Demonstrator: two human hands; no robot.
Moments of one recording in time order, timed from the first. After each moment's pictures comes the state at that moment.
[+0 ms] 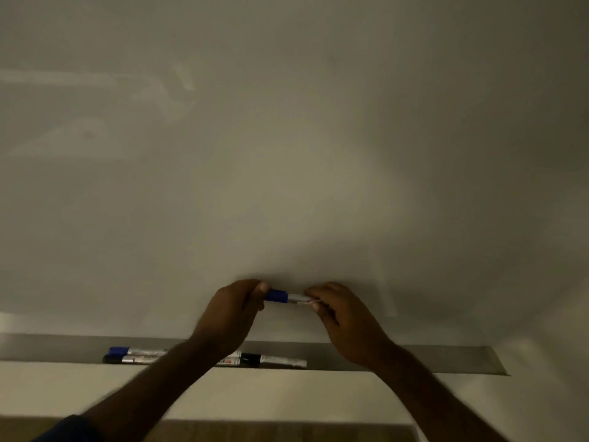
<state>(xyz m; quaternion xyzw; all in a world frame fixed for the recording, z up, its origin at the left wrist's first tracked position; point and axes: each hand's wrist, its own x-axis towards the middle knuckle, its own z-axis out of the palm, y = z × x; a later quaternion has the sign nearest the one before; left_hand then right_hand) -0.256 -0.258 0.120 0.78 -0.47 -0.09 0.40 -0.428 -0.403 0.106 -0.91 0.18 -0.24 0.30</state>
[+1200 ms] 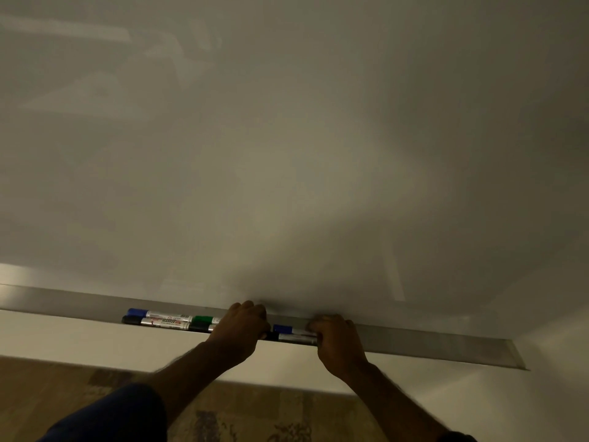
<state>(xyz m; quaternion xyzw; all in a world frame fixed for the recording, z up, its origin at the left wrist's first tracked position) -0.223 -0.237 -0.019 0.79 -0.61 -0.07 0.03 -0.400 -0.376 -0.016 -0.94 0.28 -0.03 0.20</state>
